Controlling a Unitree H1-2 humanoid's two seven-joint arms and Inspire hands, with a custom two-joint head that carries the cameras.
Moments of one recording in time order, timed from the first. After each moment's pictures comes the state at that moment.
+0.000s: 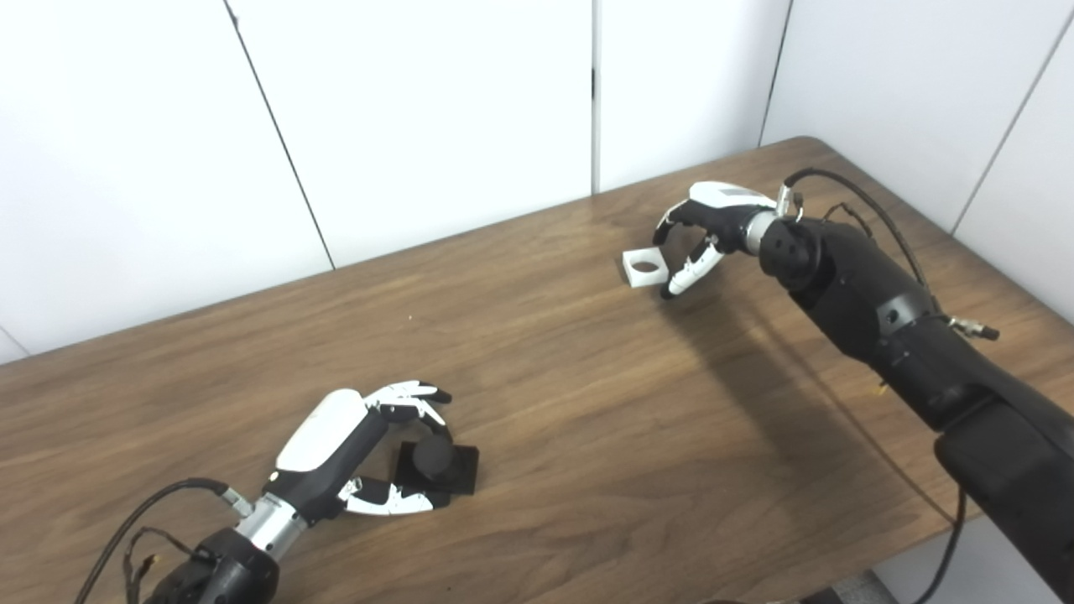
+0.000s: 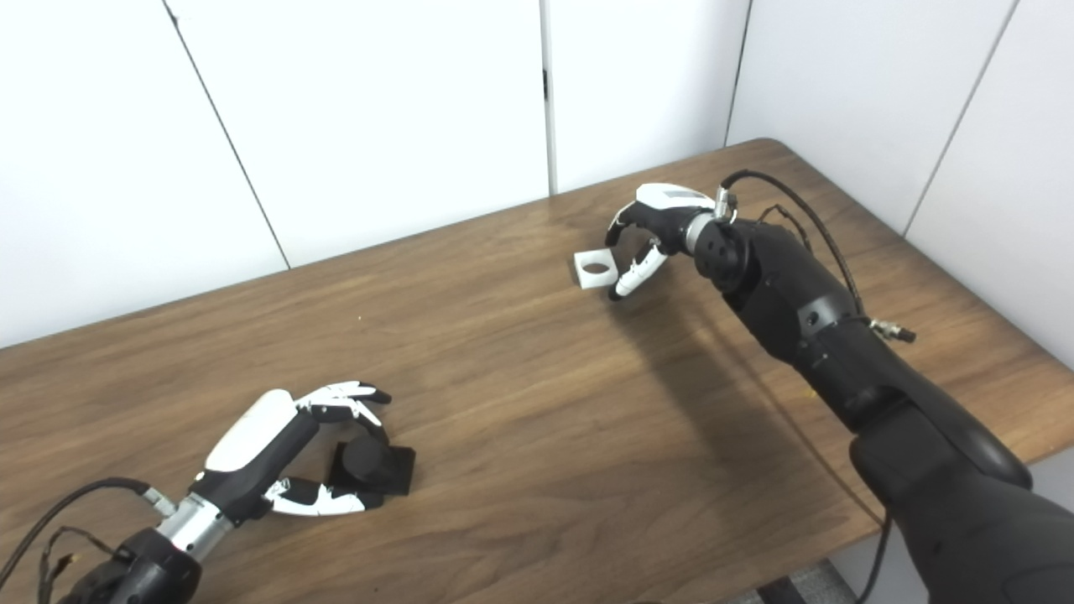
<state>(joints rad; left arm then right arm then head) -0.40 0.34 -0.48 0.28 0.47 -0.40 -0.15 -0.64 -0.67 0.29 0.45 -0.62 0.22 0.38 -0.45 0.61</state>
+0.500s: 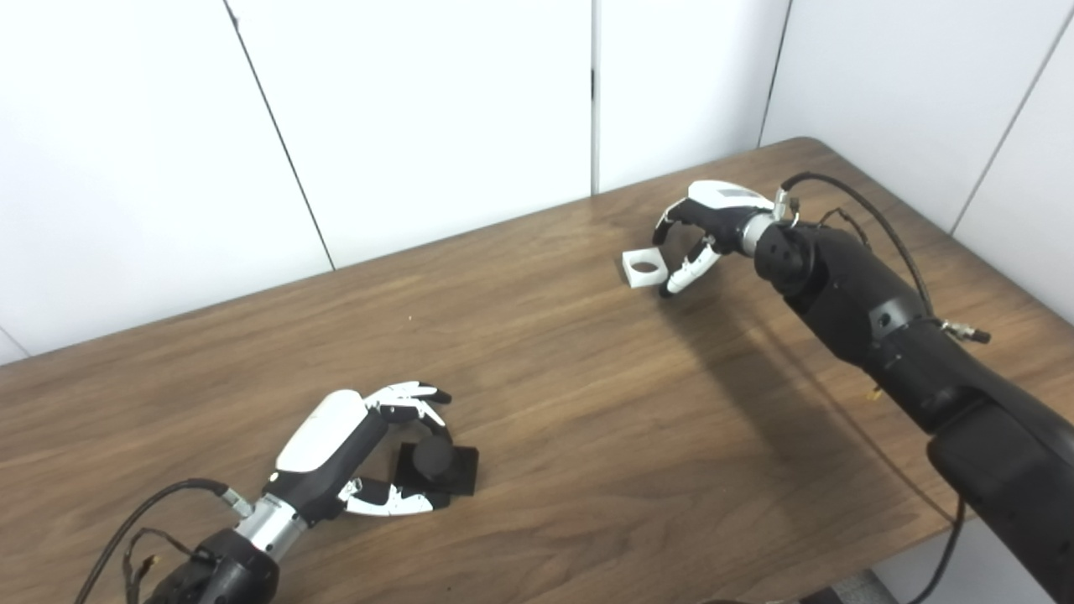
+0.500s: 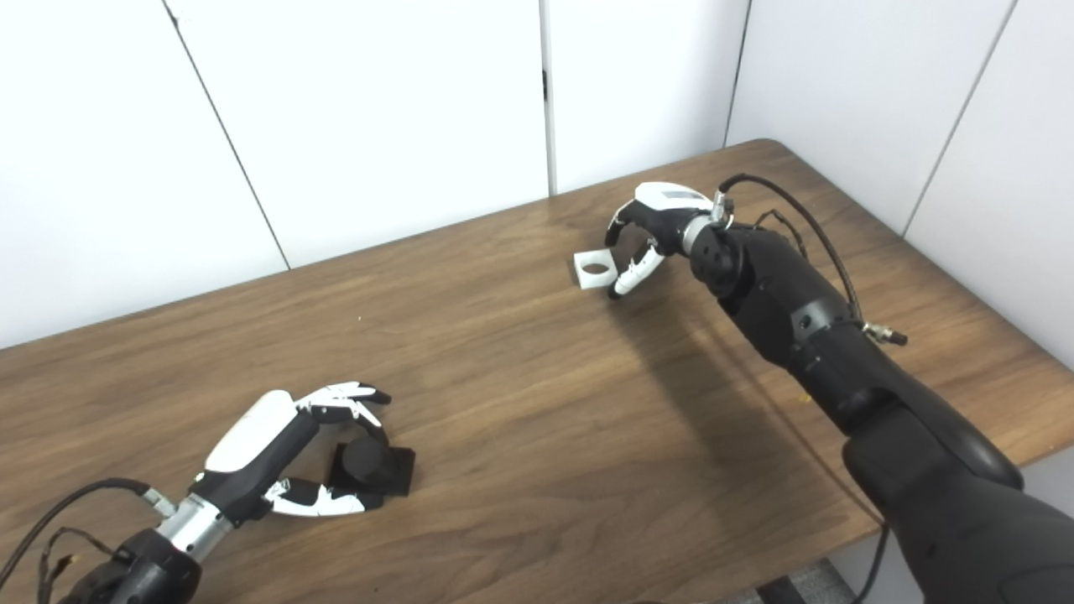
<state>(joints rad) -0.40 0.35 -0.48 0.28 0.47 -0.40 -0.15 -0.64 -0.65 0.31 0.48 -0.63 0.21 0.31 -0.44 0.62</state>
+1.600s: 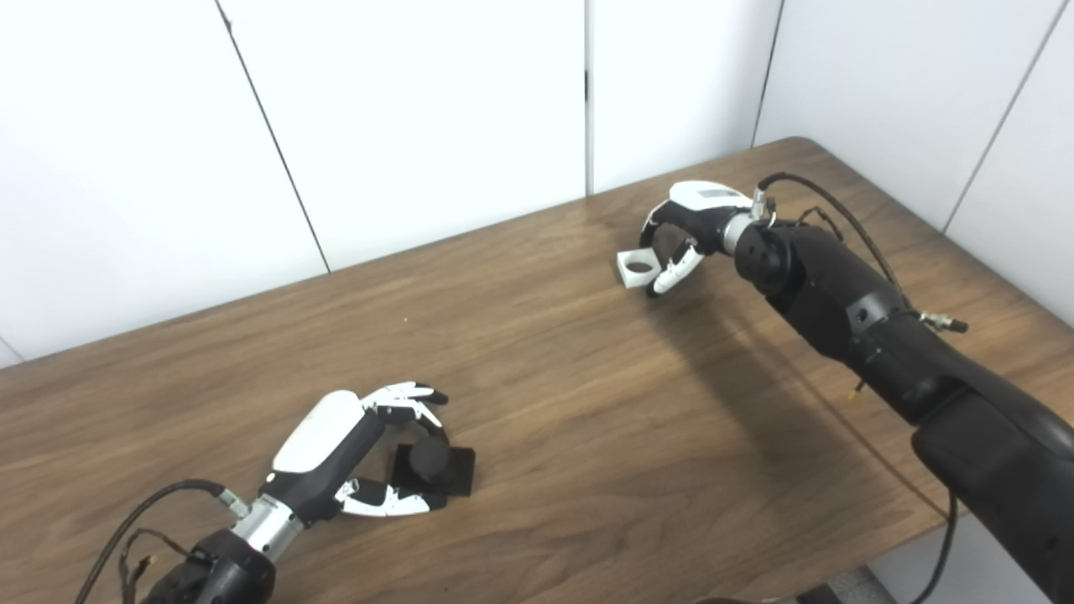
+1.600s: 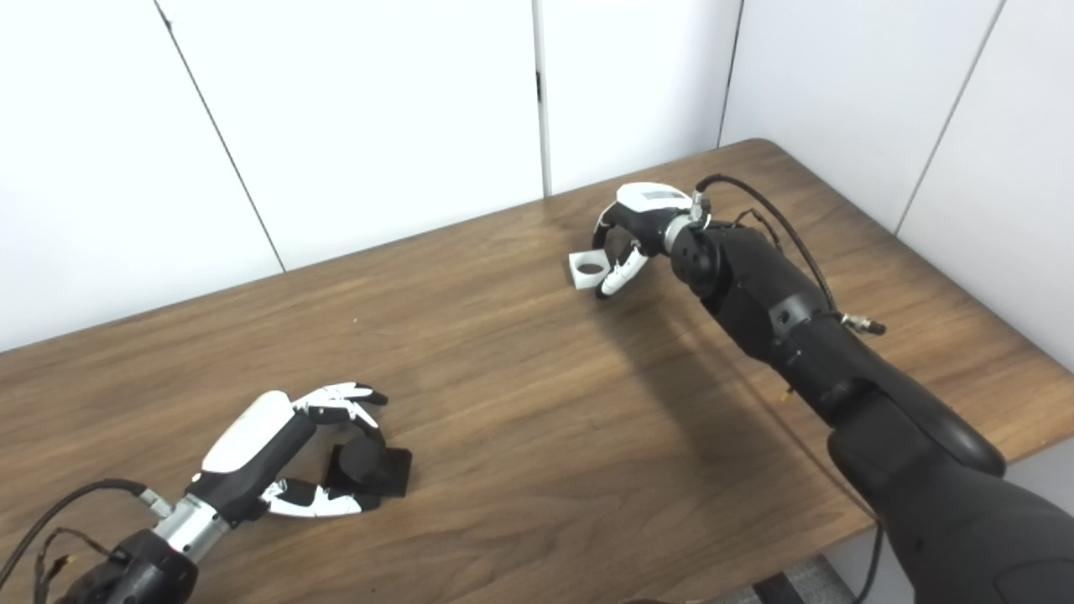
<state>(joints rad) -0.40 0.35 -0.48 0.28 0.47 -0.40 -0.15 -0.68 -0.63 0.38 0.51 -0.64 0.21 0.31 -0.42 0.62</state>
